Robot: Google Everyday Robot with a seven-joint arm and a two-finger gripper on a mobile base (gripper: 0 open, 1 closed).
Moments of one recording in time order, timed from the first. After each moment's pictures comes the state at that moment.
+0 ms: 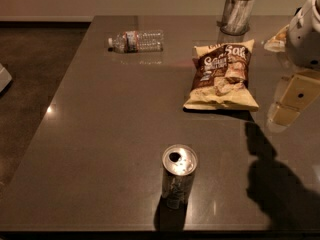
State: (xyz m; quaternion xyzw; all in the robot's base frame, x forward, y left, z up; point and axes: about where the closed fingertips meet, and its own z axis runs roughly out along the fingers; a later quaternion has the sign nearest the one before) arm 0.438 -0.216 0.979 -0.60 0.78 -0.04 0.16
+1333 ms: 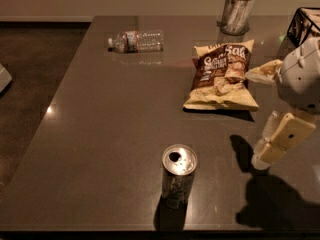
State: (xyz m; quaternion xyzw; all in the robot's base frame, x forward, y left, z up) arm 0.396 -0.176 0.945 -0.63 0.74 0.06 0.23
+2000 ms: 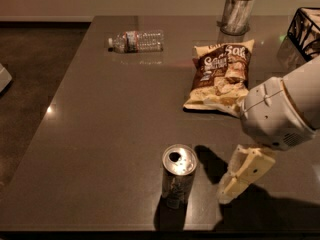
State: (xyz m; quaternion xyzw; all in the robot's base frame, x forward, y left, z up) arm 0.361 -0.106 0.911 -0.66 0.67 0.17 0.28
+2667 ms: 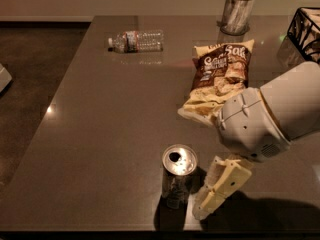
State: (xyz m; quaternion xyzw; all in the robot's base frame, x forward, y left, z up) arm 0.338 -0.057 0.912 -0.67 0.64 0.25 0.30
